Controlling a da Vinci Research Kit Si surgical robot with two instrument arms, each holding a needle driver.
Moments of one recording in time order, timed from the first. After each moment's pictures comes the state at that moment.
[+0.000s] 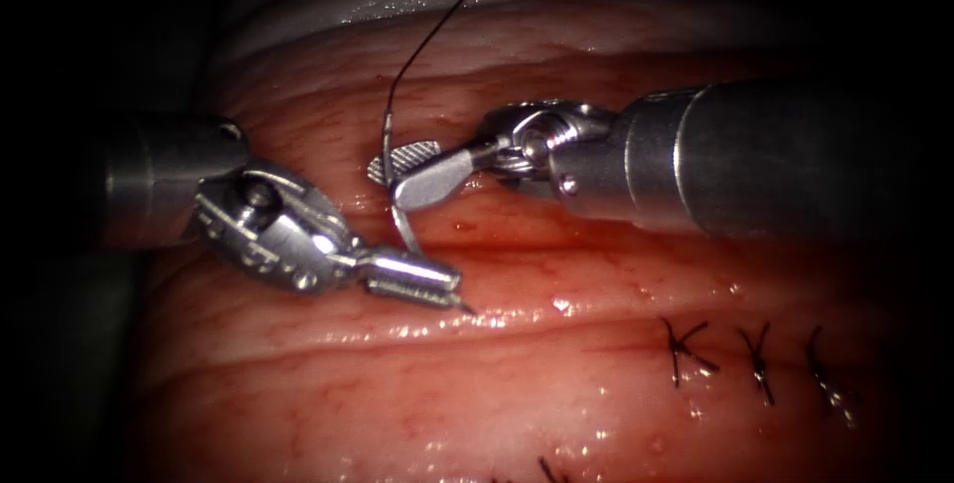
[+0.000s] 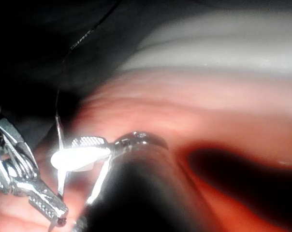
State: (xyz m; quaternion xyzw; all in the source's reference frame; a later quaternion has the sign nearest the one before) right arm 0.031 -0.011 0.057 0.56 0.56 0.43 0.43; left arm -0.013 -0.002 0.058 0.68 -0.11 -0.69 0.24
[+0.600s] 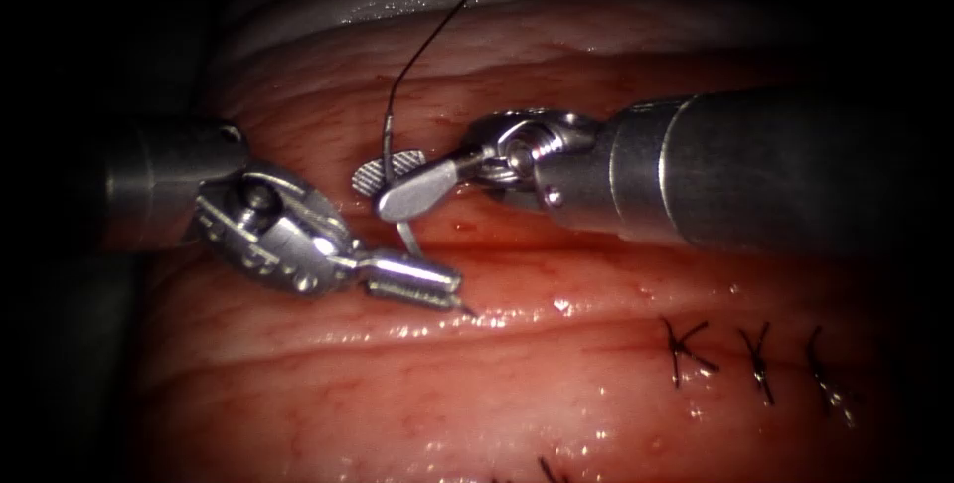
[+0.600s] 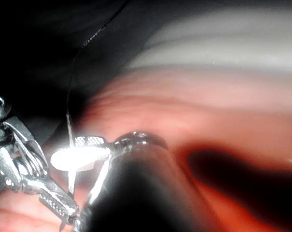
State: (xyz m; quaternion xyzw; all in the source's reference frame) right arm 0.032 -0.011 0.057 0.57 0.57 0.42 0.43; left arm -0.013 -0.002 0.058 0.67 -0.11 -0.69 0.24
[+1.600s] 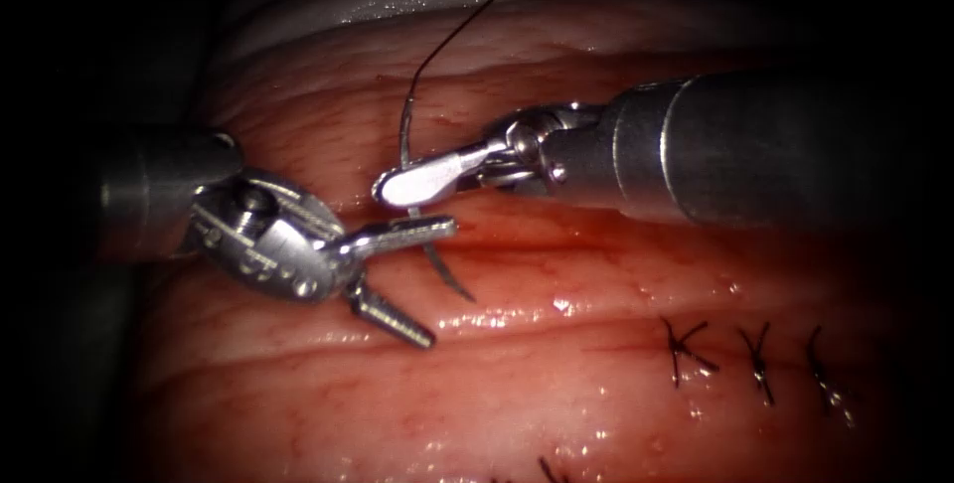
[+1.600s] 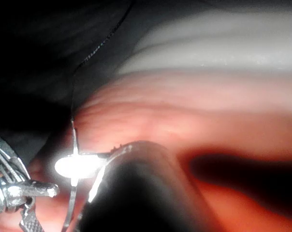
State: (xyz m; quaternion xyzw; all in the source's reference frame) right arm 0.031 -0.009 0.058 0.52 0.58 0.45 0.43; left arm -0.013 -0.003 0.056 0.71 -0.08 -0.68 0.19
